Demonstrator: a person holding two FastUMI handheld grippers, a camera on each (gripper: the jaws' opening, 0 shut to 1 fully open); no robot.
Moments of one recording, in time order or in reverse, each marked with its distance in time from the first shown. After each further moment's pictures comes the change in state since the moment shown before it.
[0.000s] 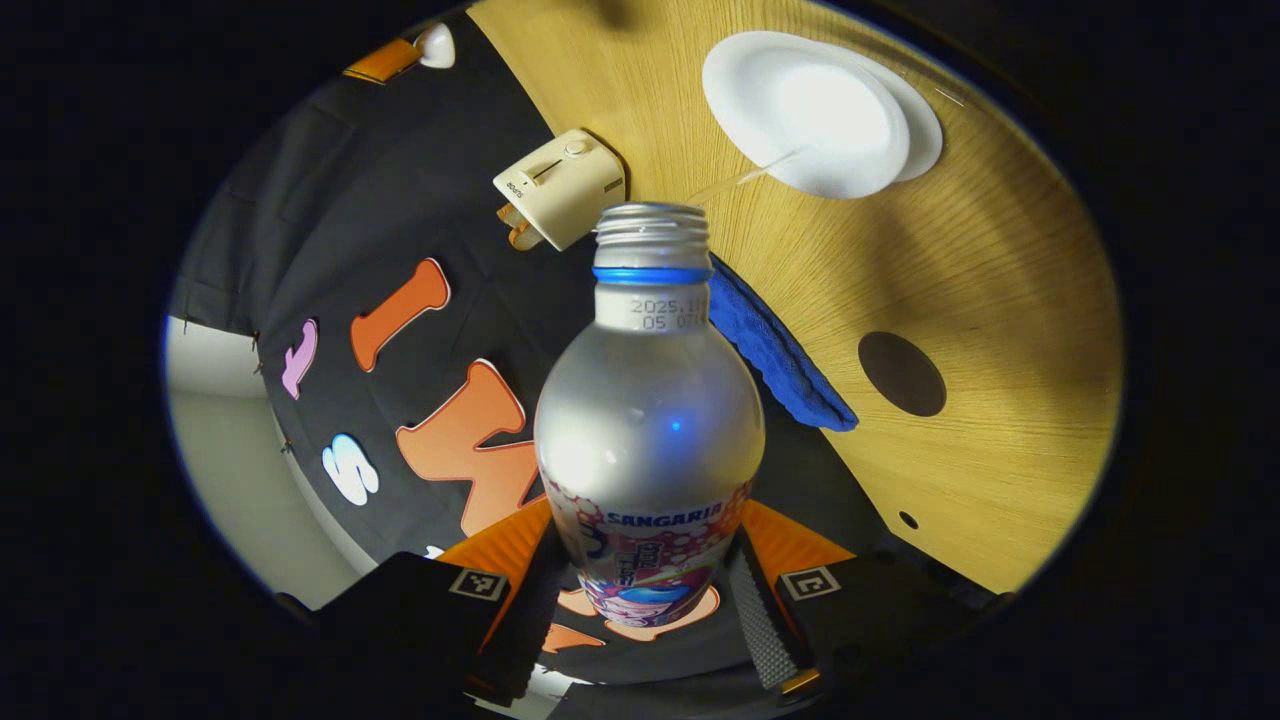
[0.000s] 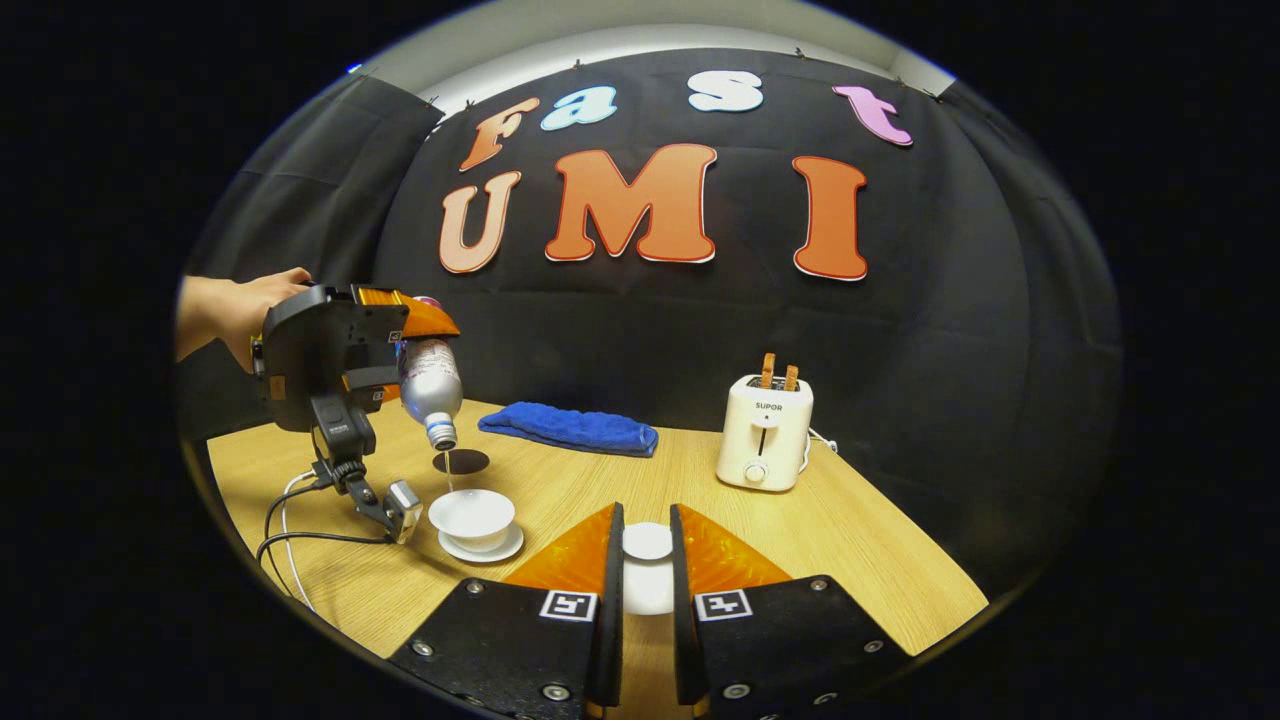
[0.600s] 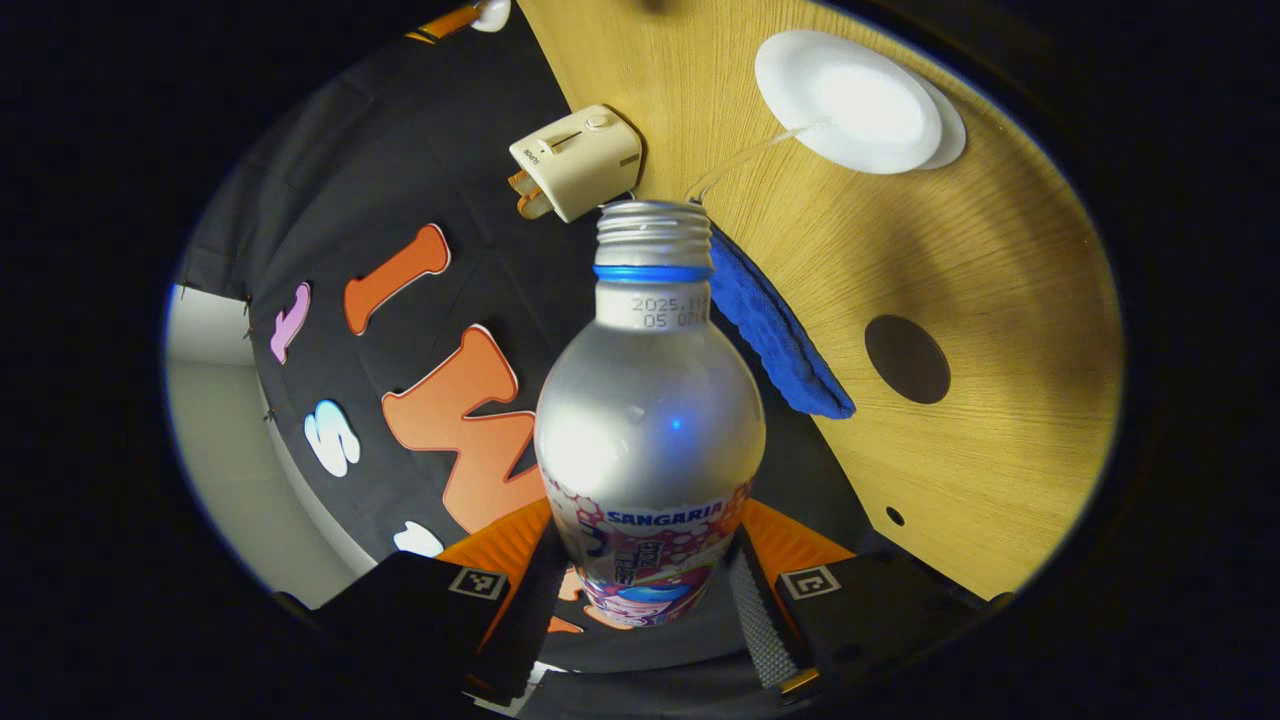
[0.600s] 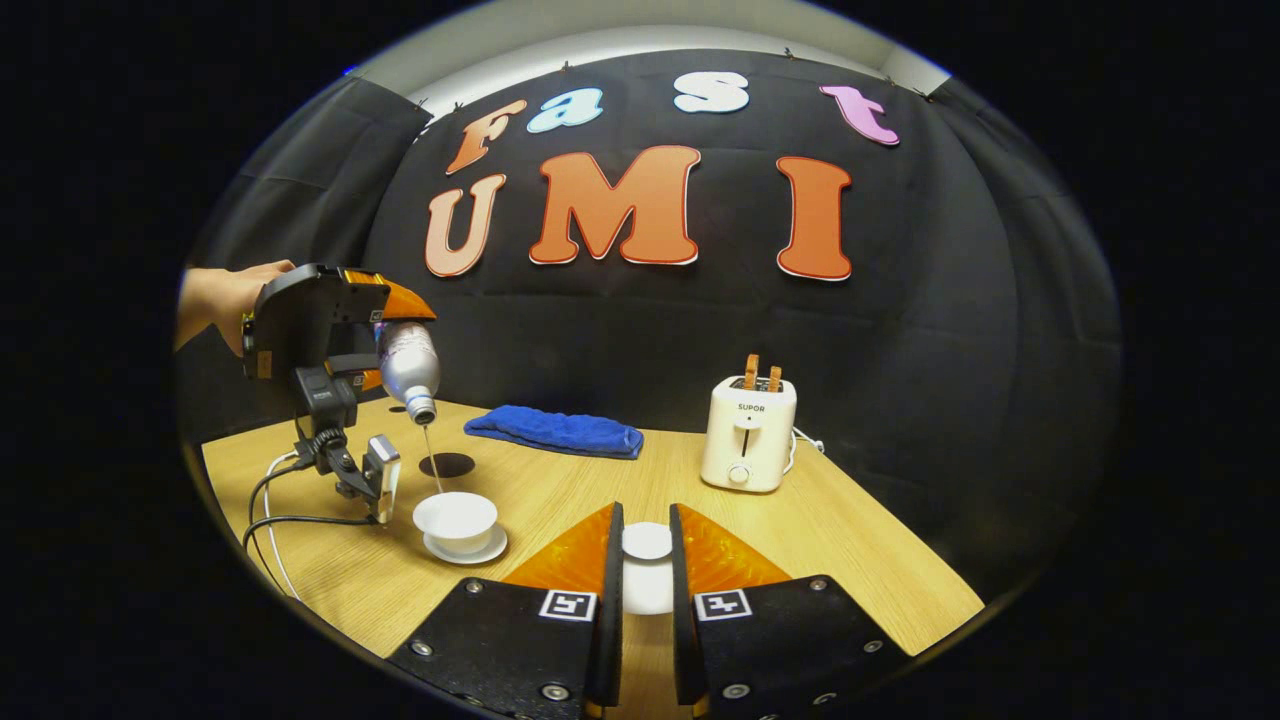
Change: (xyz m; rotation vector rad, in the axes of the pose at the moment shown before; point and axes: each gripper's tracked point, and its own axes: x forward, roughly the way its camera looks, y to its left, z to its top) left arm 0.004 0.009 -0.025 -0.049 0.044 -0.032; right arm -0.002 -0.012 0.002 0.027 -0.007 -0.017
